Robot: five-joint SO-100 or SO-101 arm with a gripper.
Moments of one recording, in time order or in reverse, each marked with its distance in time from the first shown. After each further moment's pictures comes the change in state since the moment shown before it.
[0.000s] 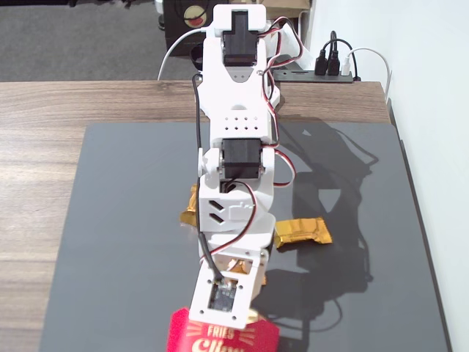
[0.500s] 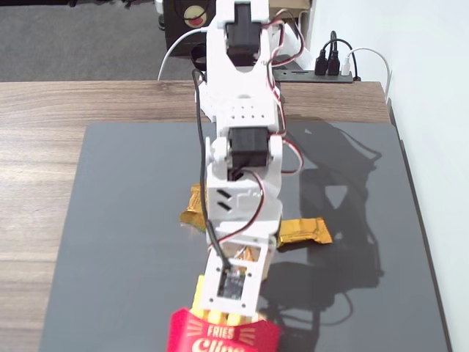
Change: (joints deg) arm -1.3 6.1 5.8 4.2 0.7
